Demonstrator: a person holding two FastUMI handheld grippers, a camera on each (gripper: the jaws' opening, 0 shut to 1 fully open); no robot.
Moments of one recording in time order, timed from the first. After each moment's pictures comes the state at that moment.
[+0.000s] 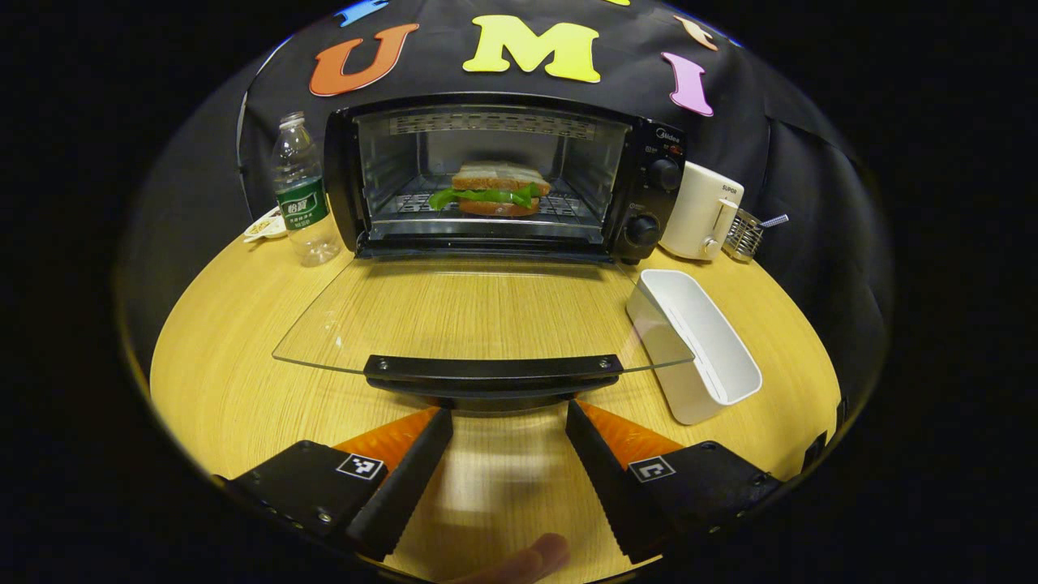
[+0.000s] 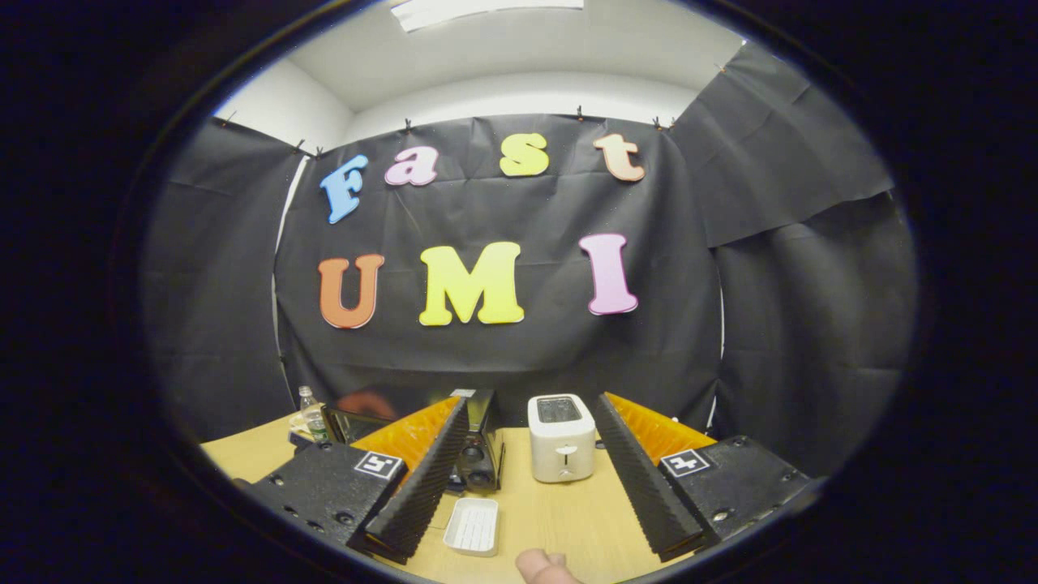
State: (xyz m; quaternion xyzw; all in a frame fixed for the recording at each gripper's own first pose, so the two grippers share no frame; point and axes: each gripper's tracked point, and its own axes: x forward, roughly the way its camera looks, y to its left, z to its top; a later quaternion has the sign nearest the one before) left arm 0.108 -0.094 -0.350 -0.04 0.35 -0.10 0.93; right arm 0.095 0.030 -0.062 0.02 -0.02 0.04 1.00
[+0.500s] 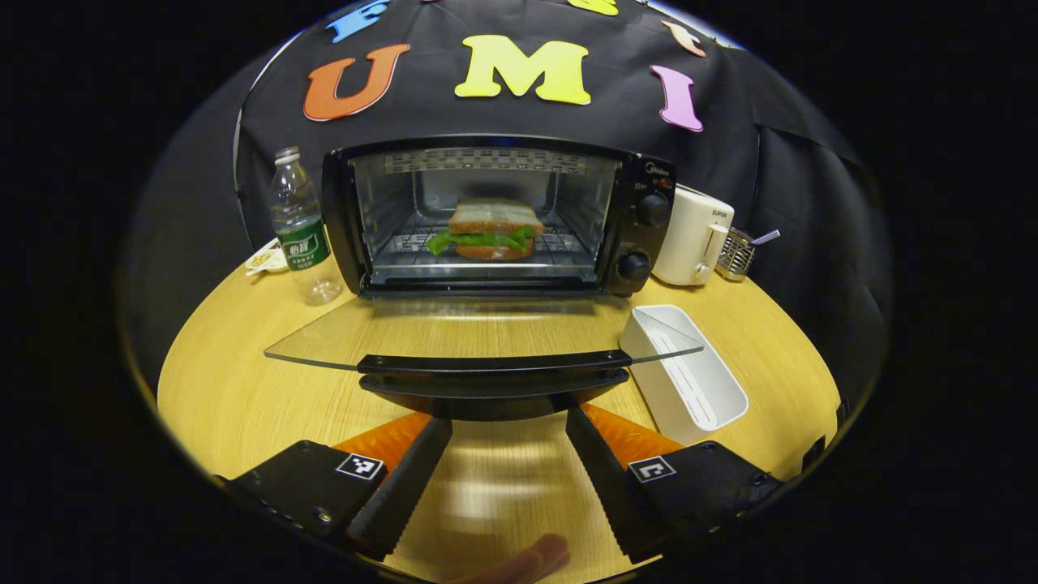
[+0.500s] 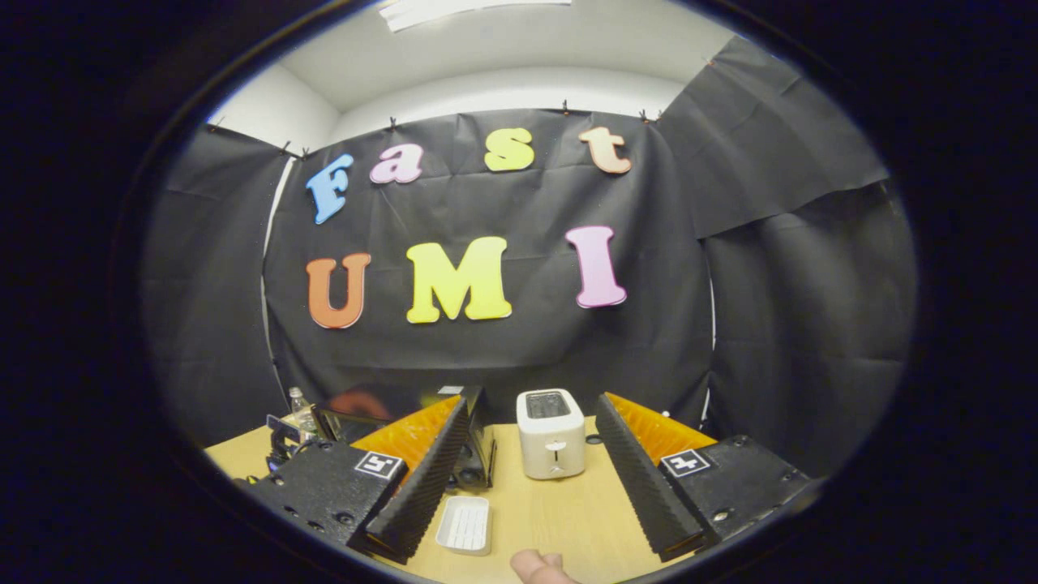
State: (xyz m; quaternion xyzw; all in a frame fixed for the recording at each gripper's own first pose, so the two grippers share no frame) left arm 0.131 -0.090 -0.317 -0.03 0.30 -0.11 0.95; right arm 0.099 0.010 -0.069 0.04 -0.01 0.01 1.00
